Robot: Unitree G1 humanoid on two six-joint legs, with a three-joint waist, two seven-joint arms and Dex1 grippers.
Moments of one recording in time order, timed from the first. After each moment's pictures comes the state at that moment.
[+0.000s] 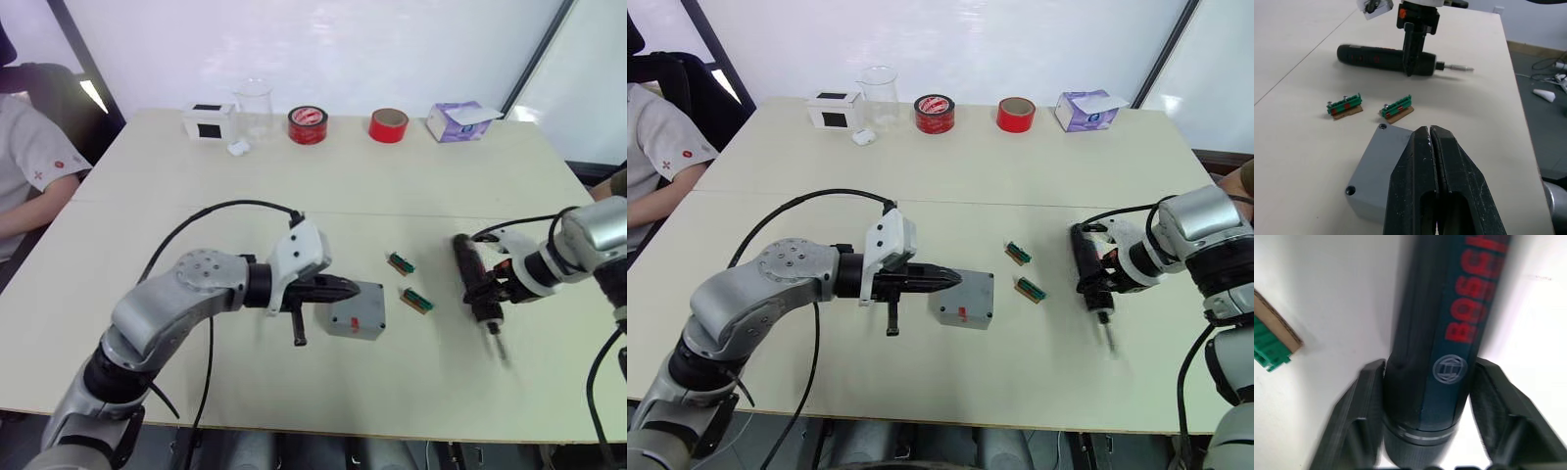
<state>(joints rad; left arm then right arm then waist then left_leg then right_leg) -0.55 0.58 -0.25 -0.60 -0.63 0.94 -0.76 -0.92 -1.06 0.51 0.41 0.58 1.53 0.78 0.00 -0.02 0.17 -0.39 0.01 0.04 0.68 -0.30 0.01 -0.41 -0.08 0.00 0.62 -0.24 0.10</state>
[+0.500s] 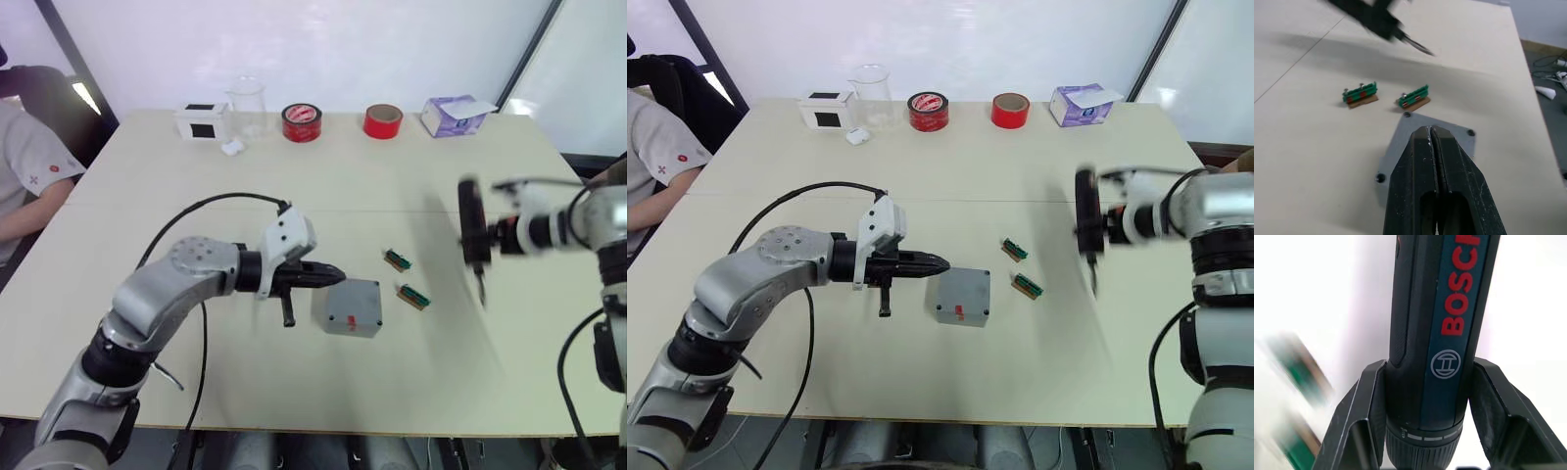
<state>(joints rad) -0.60 0.59 -0.25 -0.41 -0.58 0.84 -0.86 -0.98 -0.89 -0.09 0.53 0.52 1.13 0.62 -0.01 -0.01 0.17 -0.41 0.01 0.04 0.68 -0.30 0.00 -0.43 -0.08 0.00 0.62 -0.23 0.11</state>
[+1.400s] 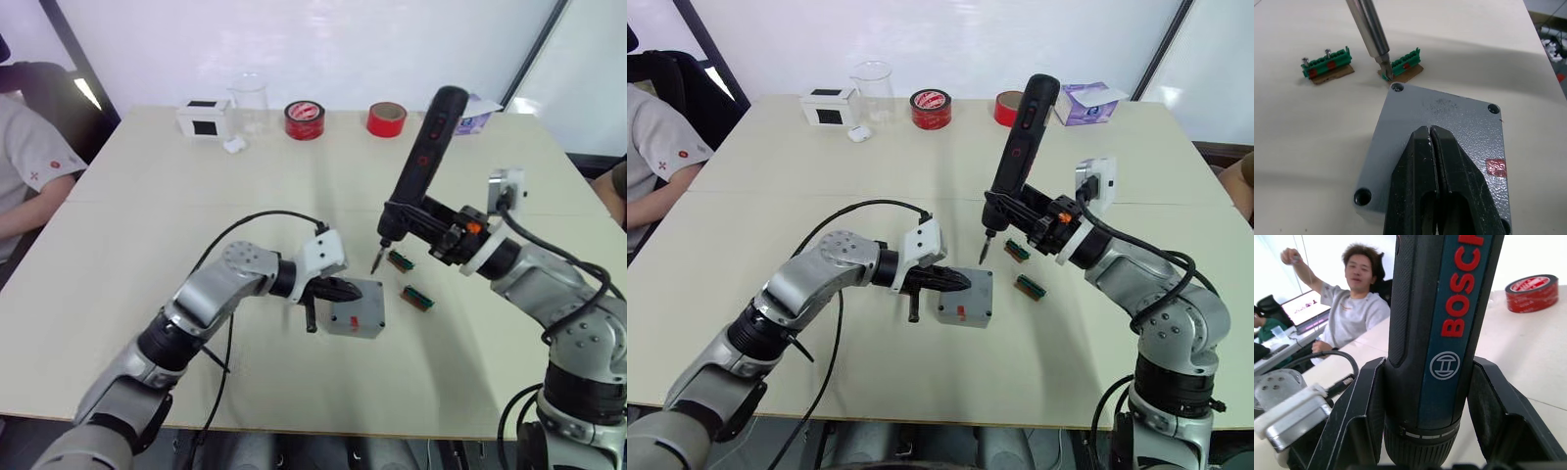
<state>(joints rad) -0.67 0.46 -0.48 -0.19 -0.33 0.70 -0.95 -0.37 -0.49 -0.36 -0.45 0.97 0.94 0.47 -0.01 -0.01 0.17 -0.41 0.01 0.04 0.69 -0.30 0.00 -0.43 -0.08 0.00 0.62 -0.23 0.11</state>
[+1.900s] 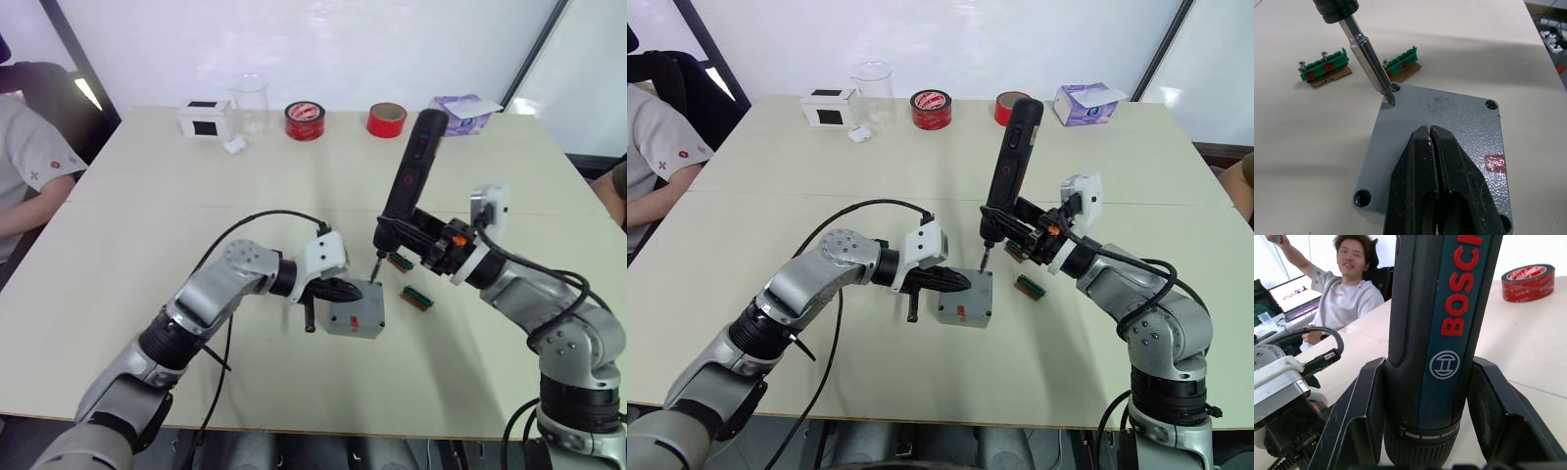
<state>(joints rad) -0.67 0.47 -0.47 -0.18 -0.31 0.69 -0.98 -0.29 -0.49 -0.26 -0.44 0.87 0.79 0.52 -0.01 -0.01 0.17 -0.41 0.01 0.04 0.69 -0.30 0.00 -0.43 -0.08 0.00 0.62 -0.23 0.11</state>
